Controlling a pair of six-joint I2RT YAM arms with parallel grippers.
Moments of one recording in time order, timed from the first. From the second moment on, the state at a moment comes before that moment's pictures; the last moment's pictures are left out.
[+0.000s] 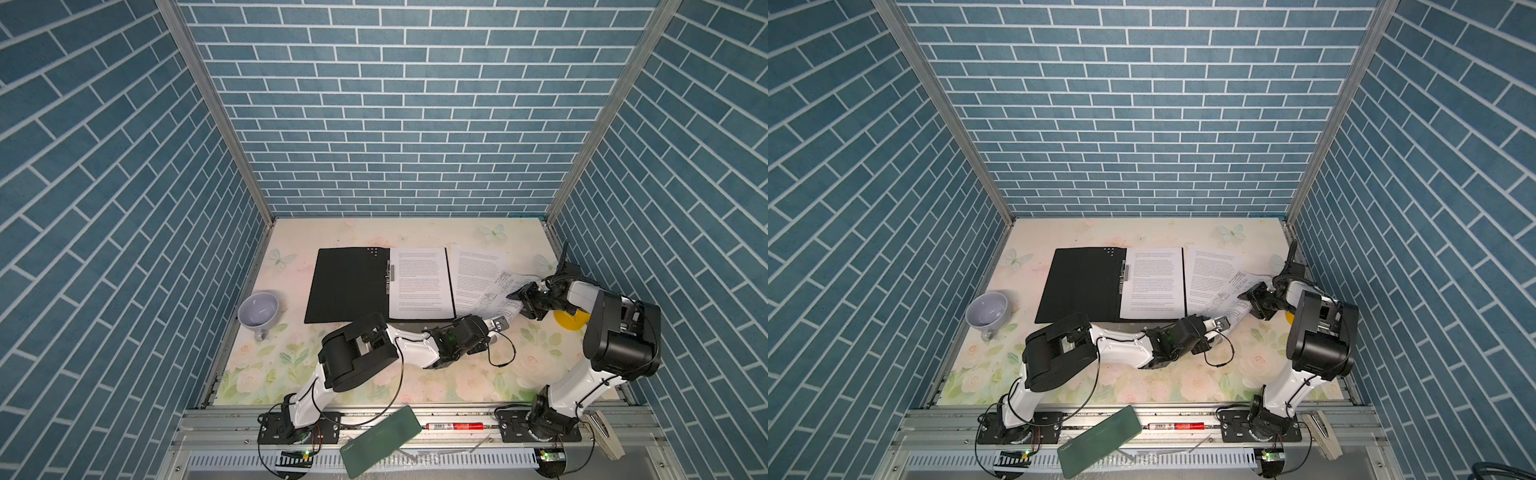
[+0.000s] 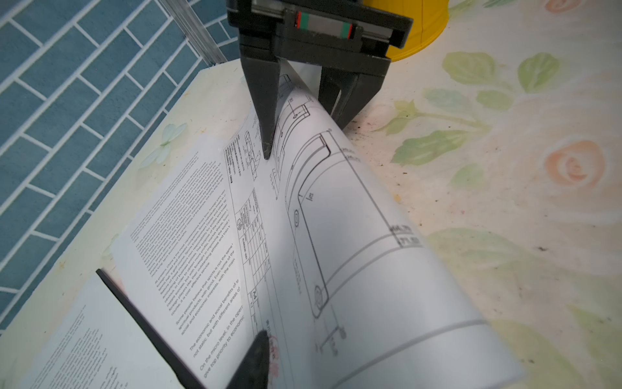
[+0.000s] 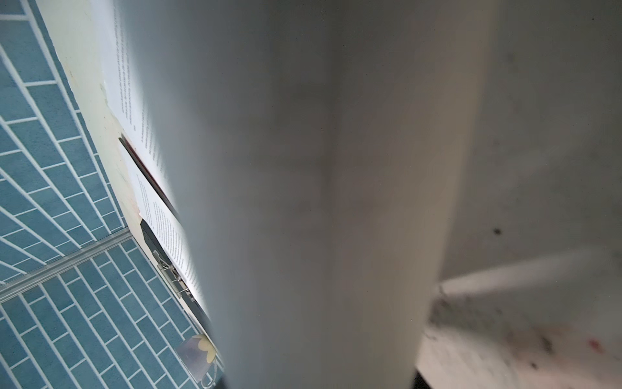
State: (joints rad) left arm -1.21 2.12 1.24 0.37 -0.31 0.30; right arm -0.27 1.72 0.94 -0.52 -0.65 0.58
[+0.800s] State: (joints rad) left arm -1.22 2.12 1.38 0.30 -0.42 0.34; right arm -0.28 1.74 1.00 -0.61 -0.68 0.58
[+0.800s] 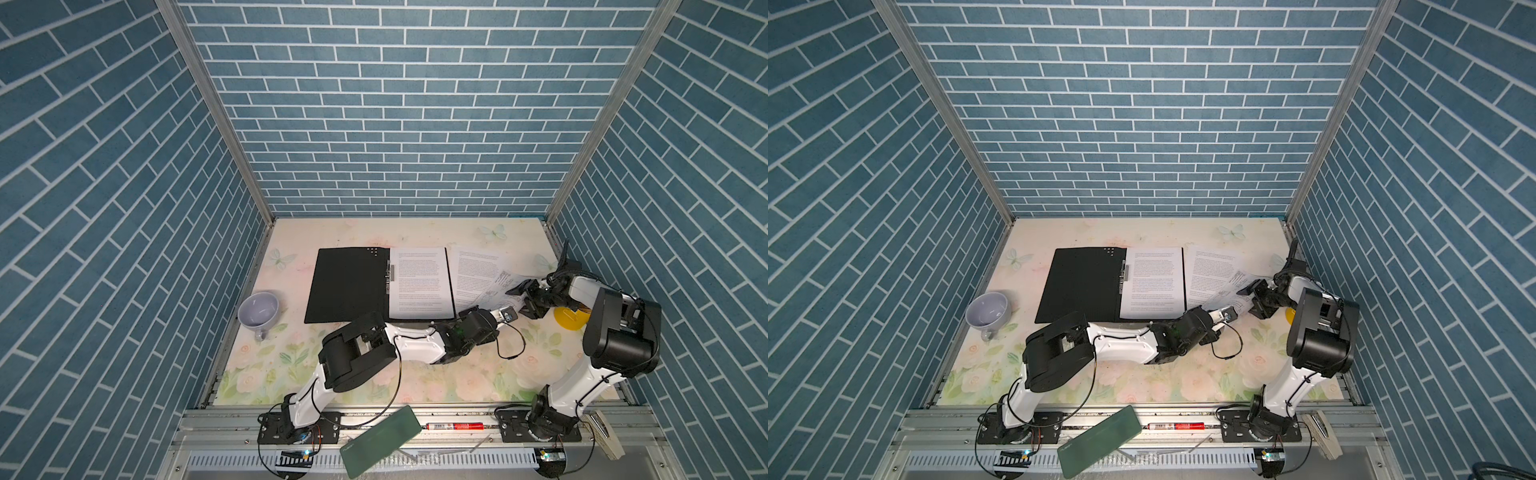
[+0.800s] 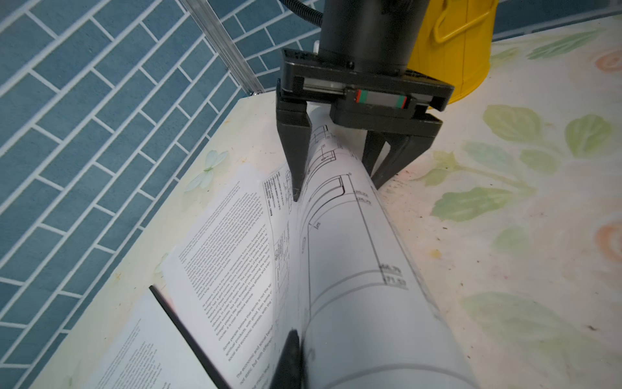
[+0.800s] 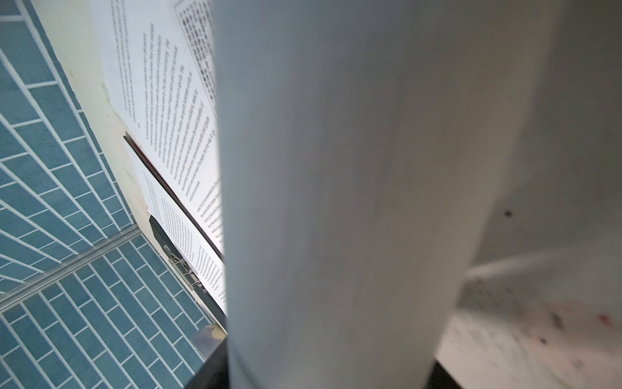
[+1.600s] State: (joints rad) left arm -1.22 2.19 1.55 0.07 -0.53 0.35; right arm -0.35 1.67 1.02 -0.69 -0.71 0.58
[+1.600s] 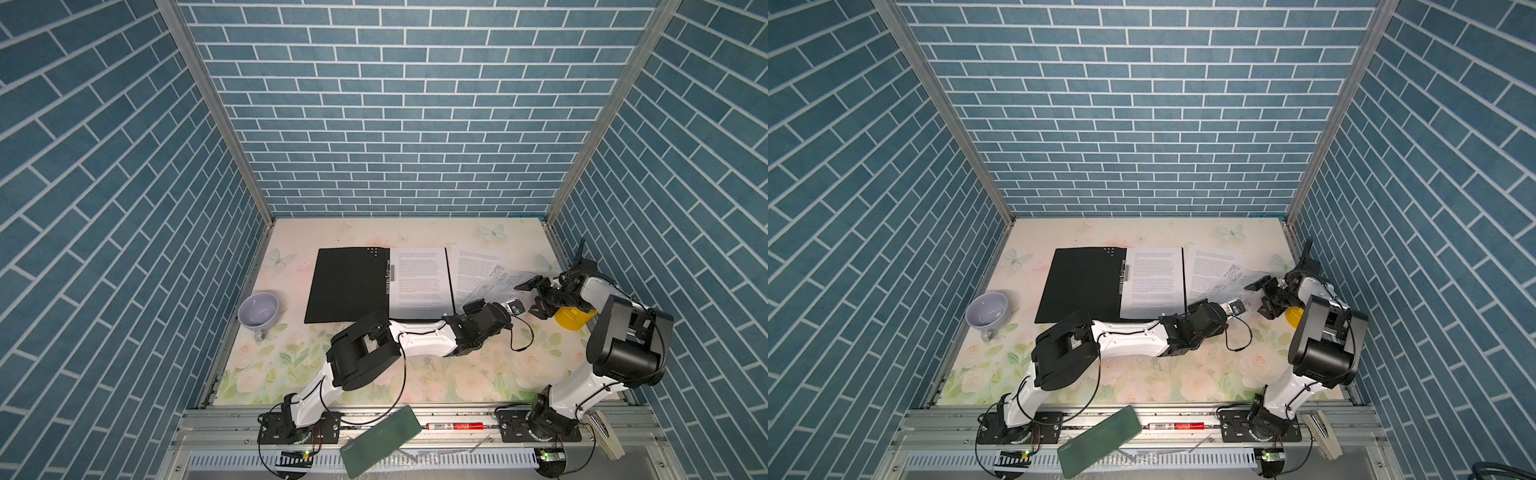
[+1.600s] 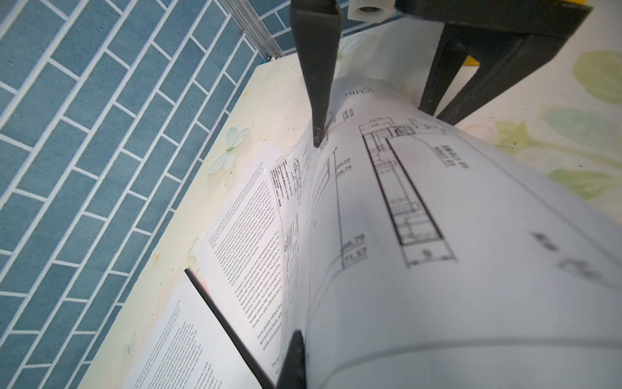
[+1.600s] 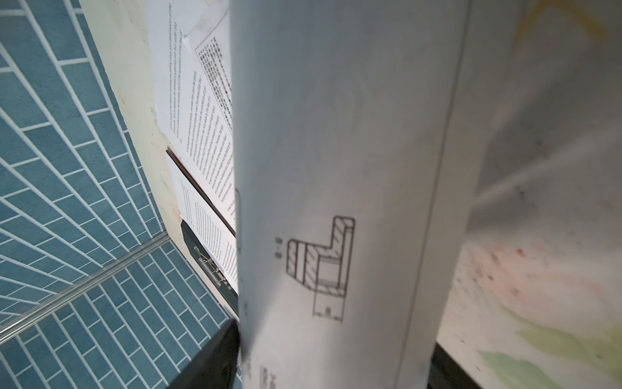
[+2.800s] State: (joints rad) left arm -1.23 2.19 1.55 0.03 -0.52 0.29; right arm -0.39 1.58 1.03 -0.83 -0.71 0.58
